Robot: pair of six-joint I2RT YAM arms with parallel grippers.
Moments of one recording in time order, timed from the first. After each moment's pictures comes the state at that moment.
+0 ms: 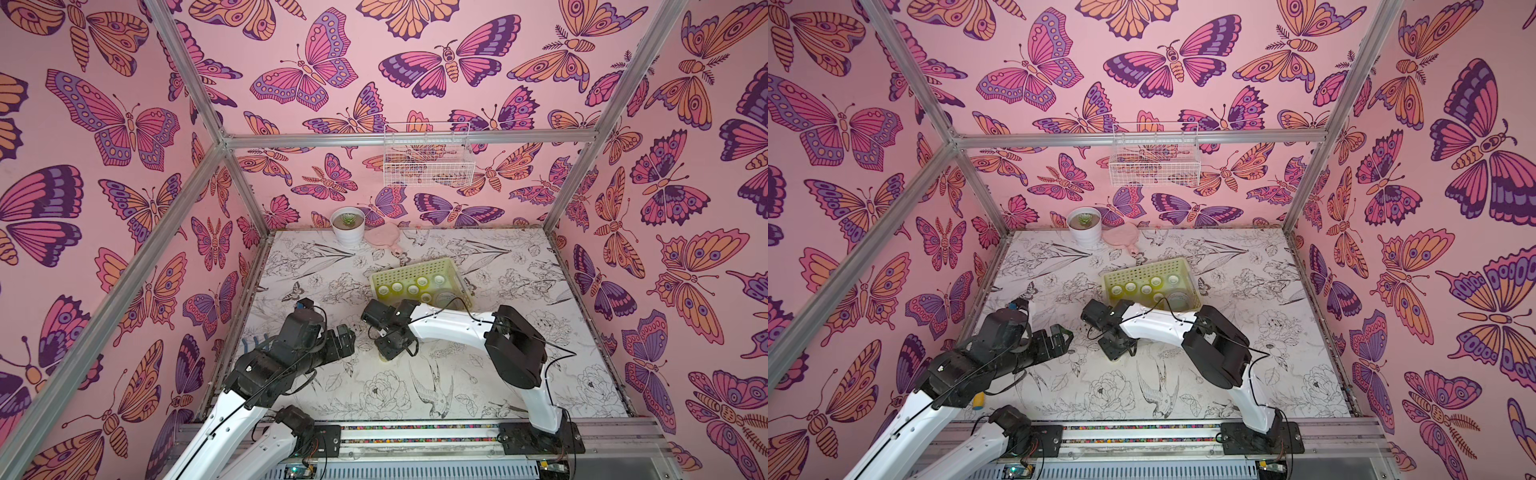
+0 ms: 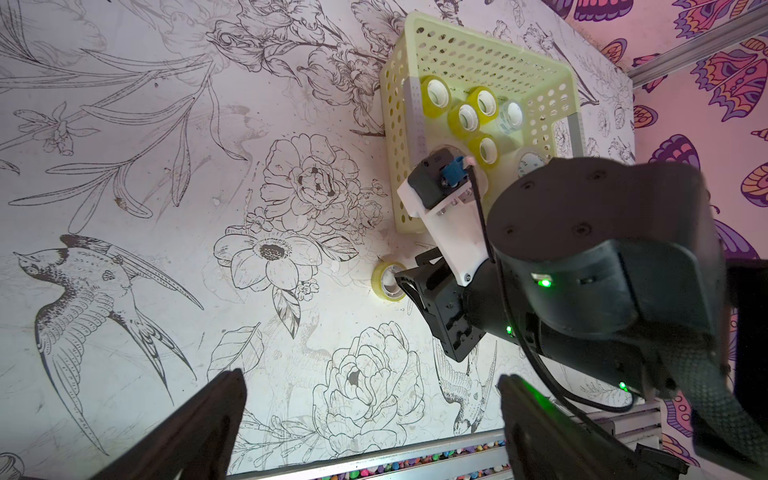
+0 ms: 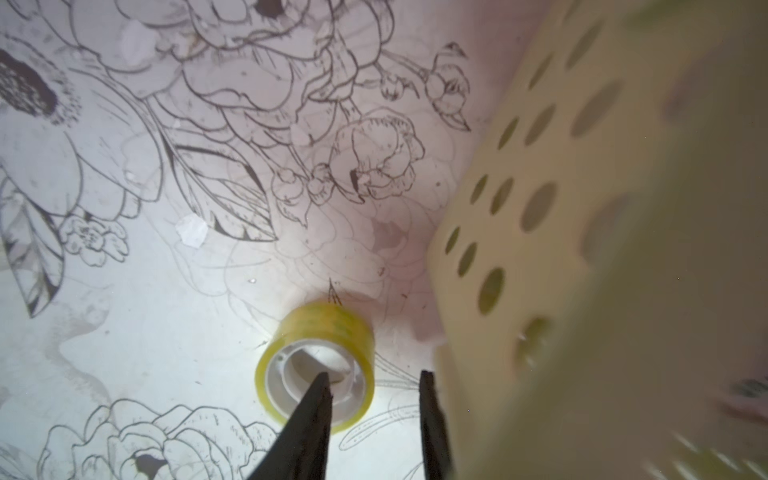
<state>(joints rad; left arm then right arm) -0.52 0.69 0.89 -1.04 -0.02 -0.77 1.12 2.11 1.60 -0.85 0.06 0.34</state>
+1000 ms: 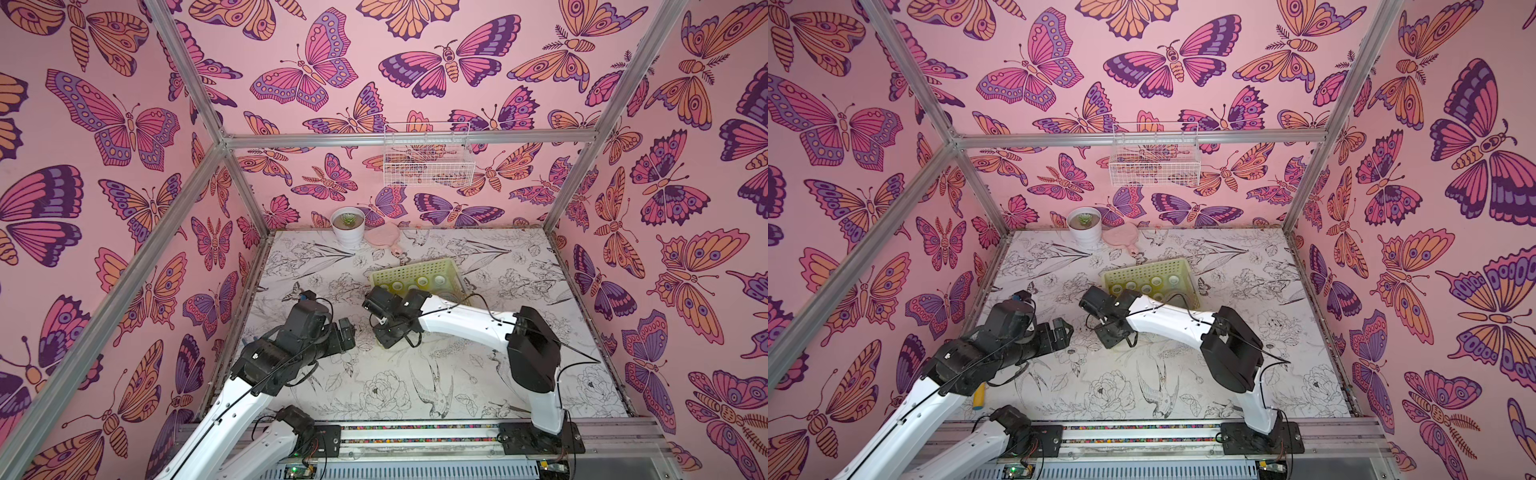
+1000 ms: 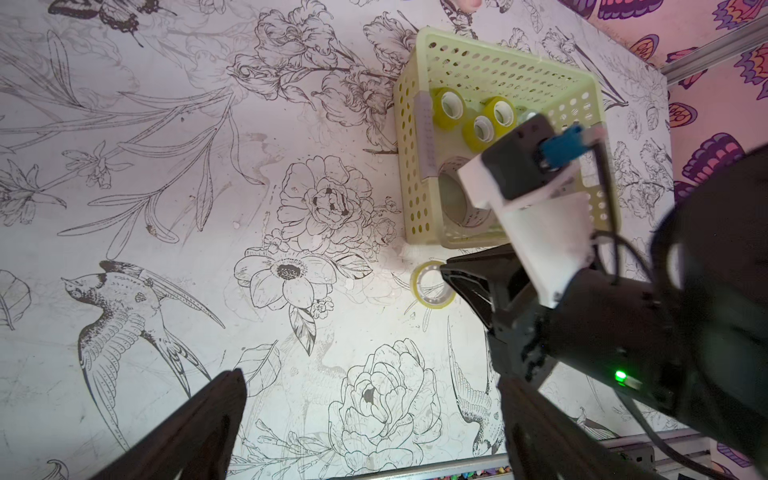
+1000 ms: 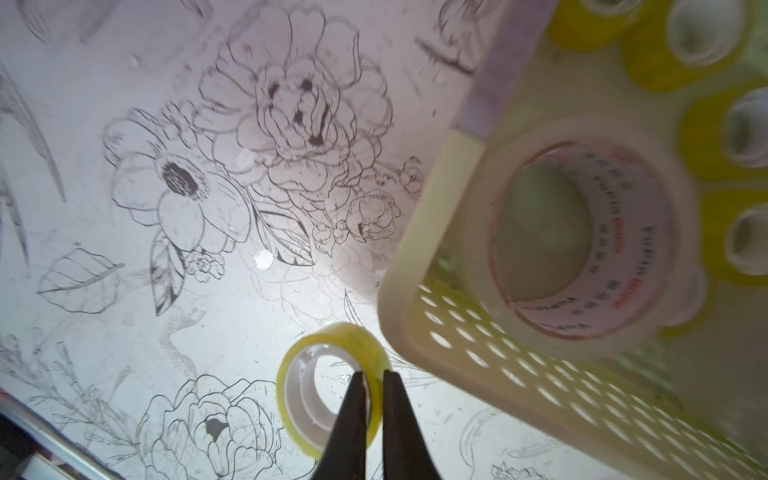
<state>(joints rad) -0.52 0.80 0.95 -1.02 -0.07 -0.71 1.10 1.97 1.65 -0.87 0.11 0.34</state>
